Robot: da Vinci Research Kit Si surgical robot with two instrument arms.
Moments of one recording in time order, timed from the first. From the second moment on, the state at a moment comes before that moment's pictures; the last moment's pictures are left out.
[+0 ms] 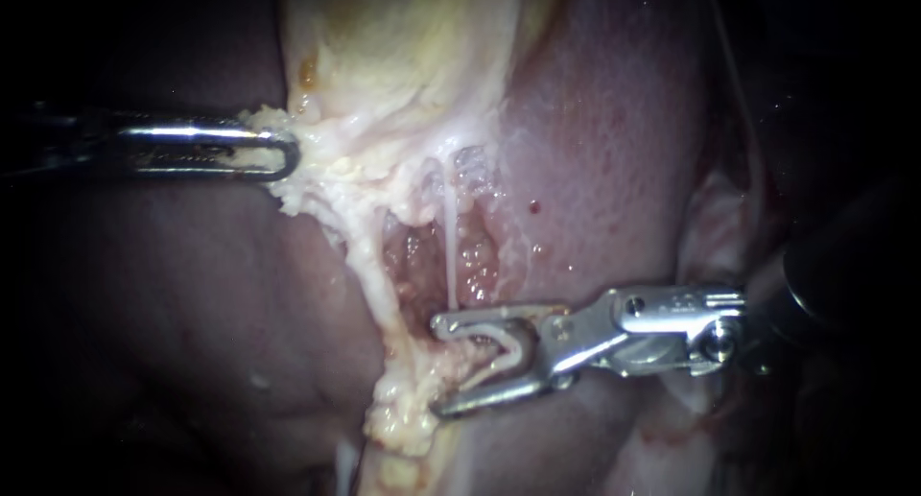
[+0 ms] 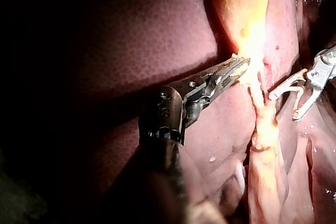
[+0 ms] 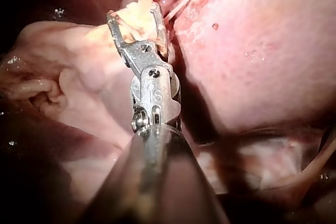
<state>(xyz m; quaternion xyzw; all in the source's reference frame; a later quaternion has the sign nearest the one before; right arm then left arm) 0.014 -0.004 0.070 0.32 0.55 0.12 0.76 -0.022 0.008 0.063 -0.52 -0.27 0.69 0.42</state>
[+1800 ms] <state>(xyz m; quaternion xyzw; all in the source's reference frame) 0.023 -0.005 0.073 0.39 0.61 0.07 0.68 -0.023 0.008 0.063 -0.52 -0.26 0.70 0.43</state>
